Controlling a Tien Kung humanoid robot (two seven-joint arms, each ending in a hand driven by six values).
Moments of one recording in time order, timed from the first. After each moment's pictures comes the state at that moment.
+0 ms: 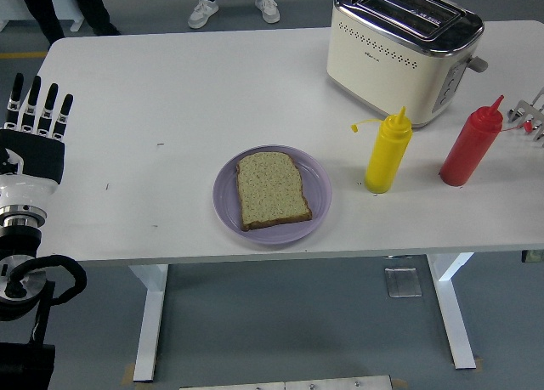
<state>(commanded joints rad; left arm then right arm) -0.12 0.02 -1.59 -1.54 0.38 0.09 -0.12 0.31 -0.48 1.67 1.26 -0.26 0.02 -0.02</state>
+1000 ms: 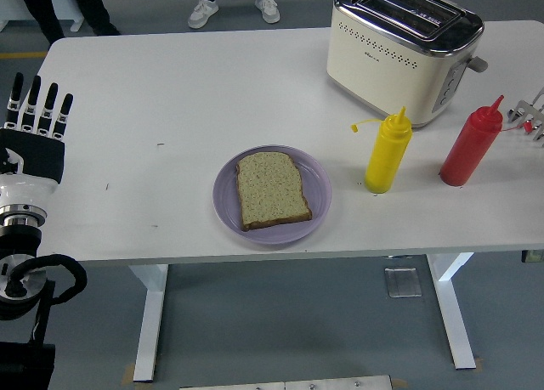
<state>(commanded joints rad) -0.12 0.02 -1.59 -1.54 0.38 0.09 -0.13 0.30 -0.48 1.67 1.26 -0.25 0.02 -0.03</state>
